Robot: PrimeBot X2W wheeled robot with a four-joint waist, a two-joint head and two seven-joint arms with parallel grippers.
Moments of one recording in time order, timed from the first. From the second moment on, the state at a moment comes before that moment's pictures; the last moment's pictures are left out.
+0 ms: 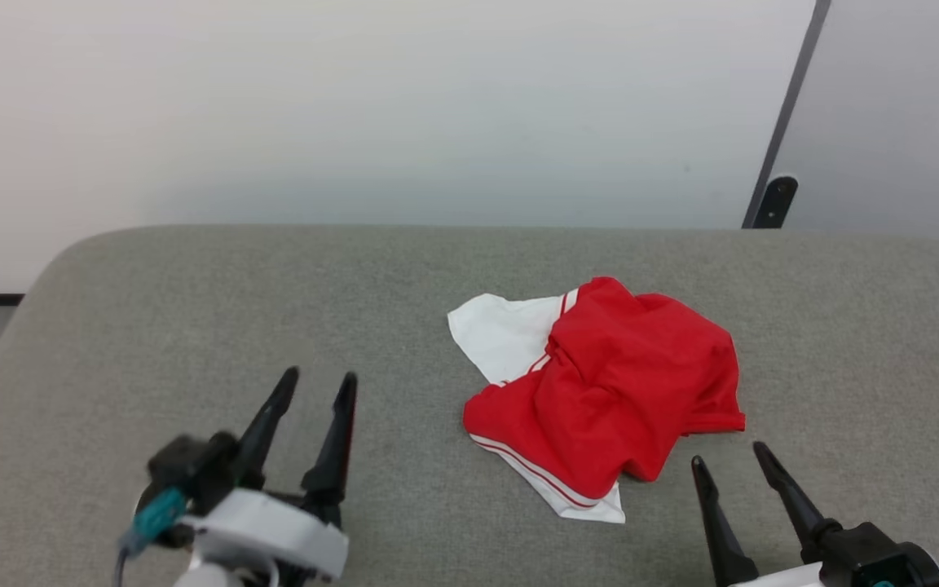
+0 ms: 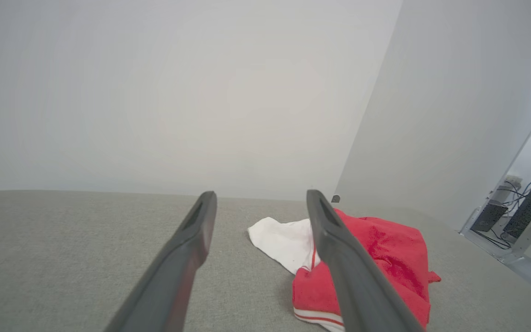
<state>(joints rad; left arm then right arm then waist) -0.17 0.28 -0.31 0.19 -0.54 -0.05 -0.26 0.06 -0.07 0.14 0.10 0.10 0.13 -0.26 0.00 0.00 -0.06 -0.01</state>
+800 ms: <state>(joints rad) 0.10 0.11 0.05 0.05 -0.30 -0.13 -0.26 0.11 -0.10 0.03 0.09 0.09 0.13 -0.26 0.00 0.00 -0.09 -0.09</state>
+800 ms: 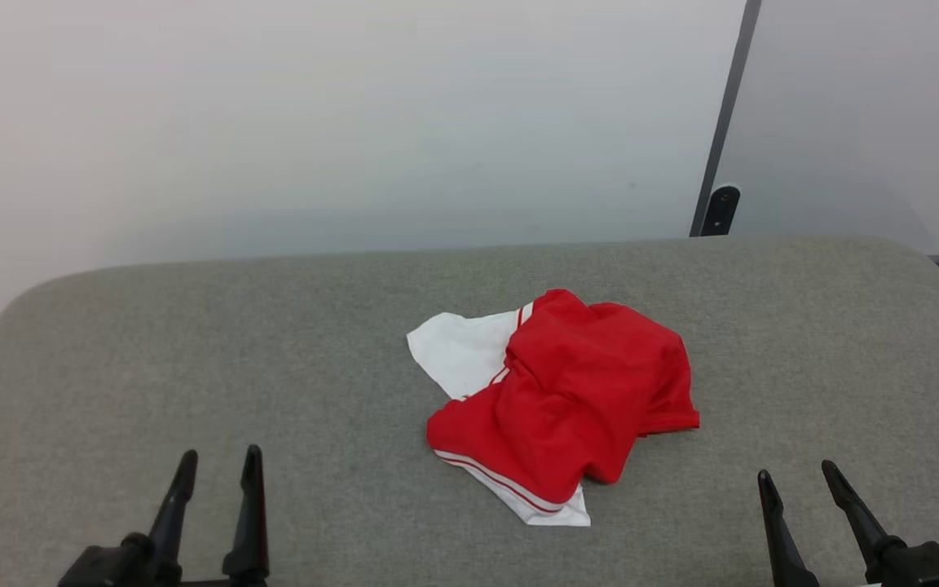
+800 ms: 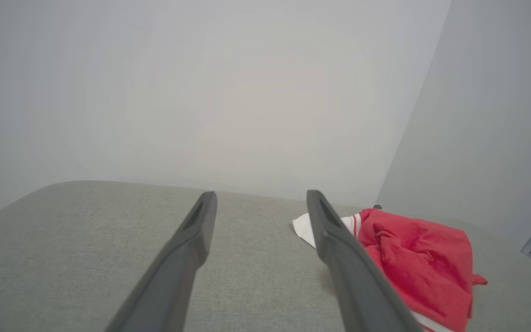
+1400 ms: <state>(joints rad) -0.10 0.30 -0.10 0.18 -0.48 -0.13 -0.06 0.07 -0.09 0.08 0.11 0.10 0.13 -0.26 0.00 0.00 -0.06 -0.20</state>
